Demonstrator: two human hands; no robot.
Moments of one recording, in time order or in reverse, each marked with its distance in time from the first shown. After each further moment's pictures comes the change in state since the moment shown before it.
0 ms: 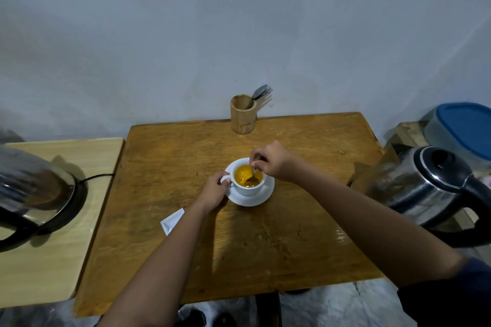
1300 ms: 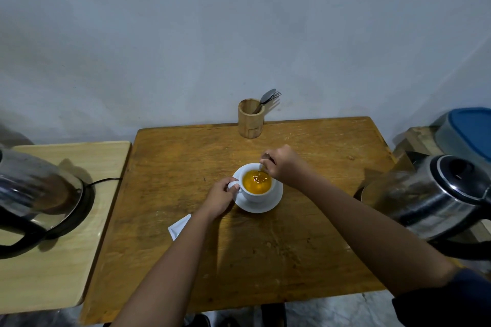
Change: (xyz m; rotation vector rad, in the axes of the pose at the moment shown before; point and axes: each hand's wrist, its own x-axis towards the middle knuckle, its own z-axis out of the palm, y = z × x) left_hand 0.002 -0.004 -0.007 -0.032 -0.046 -0.007; right_hand 0.012 0.005 0.009 -0.100 0.189 -0.025
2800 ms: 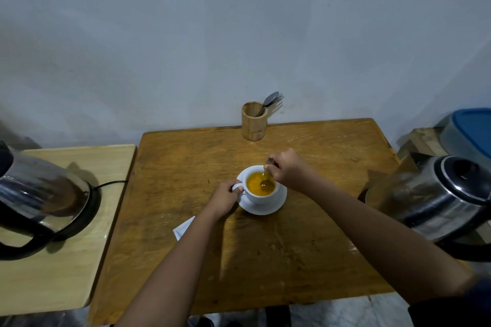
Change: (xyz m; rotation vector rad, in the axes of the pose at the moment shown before) left_hand 0.004 -0.001 -0.004 0.059 -0.049 0.019; right_hand -0.003 -0.001 0.001 -0.006 -0.029 0.050
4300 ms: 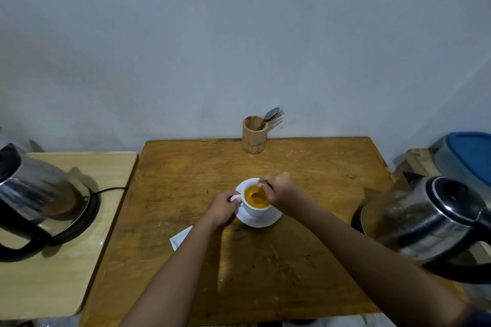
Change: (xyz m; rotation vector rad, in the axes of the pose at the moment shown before) left_hand -0.006 0.011 0.000 0.026 0.020 -0.037; right_hand -0.023 -0.015 0.009 -0.029 0.110 -0.212
